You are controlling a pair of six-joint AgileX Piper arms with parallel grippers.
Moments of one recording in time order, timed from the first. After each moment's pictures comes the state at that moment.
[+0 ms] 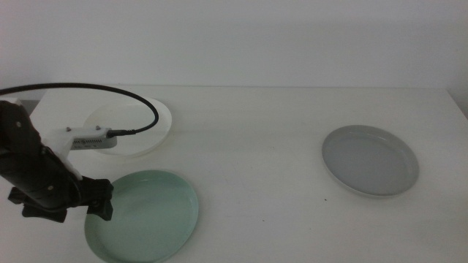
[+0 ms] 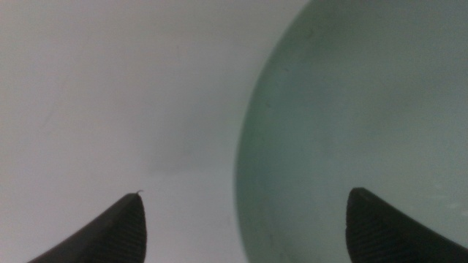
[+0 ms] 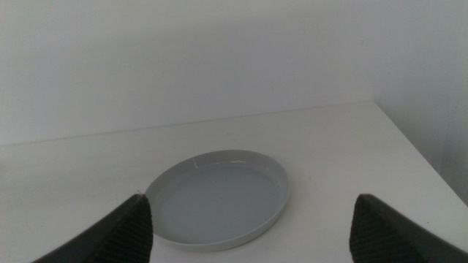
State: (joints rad) left arm 0.00 1.63 -0.86 -0.22 0.73 0.17; right arm 0.02 0.00 0.00 0.04 0.19 0.10
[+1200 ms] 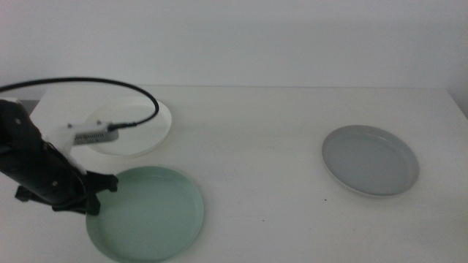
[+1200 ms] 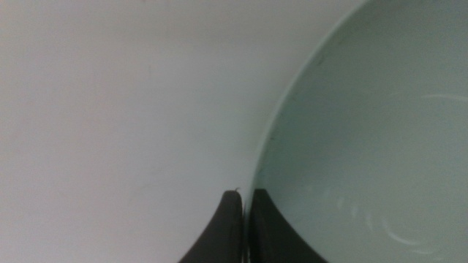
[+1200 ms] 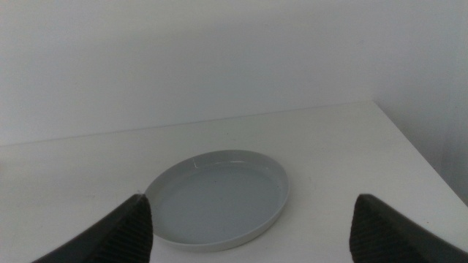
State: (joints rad) left arm 0.00 1.64 -0.86 -0.31 0.71 0.20; right arm 0.02 0.00 0.00 0.04 0.19 0.10
